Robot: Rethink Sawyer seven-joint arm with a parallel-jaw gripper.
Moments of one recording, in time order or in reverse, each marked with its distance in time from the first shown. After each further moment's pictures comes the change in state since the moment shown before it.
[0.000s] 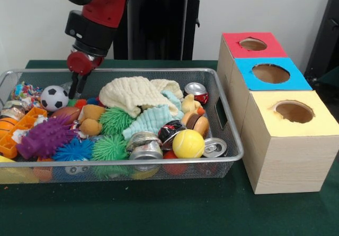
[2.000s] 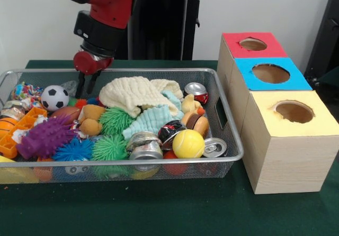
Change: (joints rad) arm 0.030 0.018 -0.041 -0.003 0.173 -0.020 0.000
